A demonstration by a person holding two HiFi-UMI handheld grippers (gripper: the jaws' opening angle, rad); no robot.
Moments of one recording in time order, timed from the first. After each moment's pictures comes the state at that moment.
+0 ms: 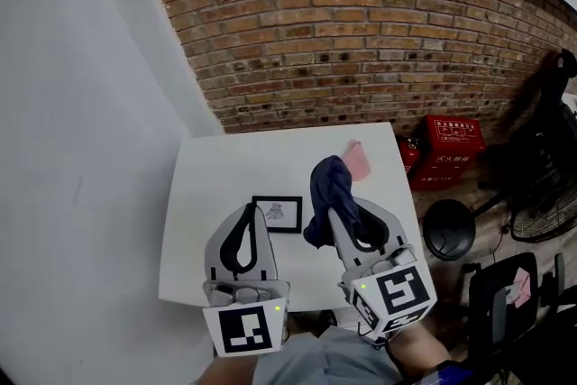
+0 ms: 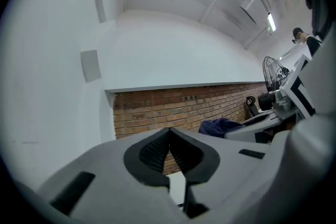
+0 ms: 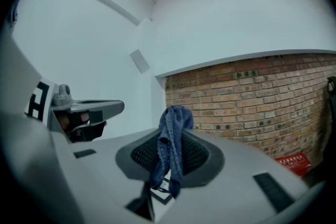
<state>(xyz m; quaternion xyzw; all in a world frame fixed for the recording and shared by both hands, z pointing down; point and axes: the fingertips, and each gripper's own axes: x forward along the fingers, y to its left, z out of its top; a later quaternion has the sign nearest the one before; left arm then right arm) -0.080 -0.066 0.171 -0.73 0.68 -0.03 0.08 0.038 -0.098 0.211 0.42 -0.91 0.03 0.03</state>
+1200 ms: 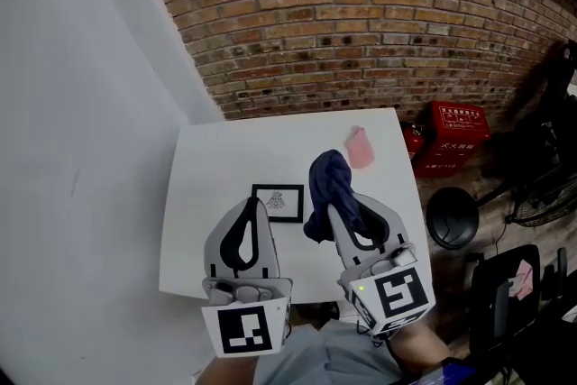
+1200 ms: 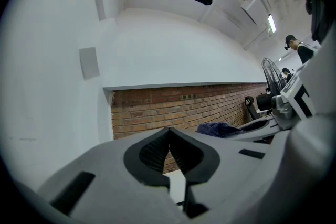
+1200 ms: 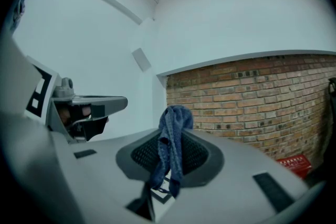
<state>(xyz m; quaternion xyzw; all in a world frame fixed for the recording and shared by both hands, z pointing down) -0.075 -0.067 0.180 -0.73 0.68 -0.03 0.08 0.035 -0.096 0.226 0.42 -0.91 0.02 0.03</state>
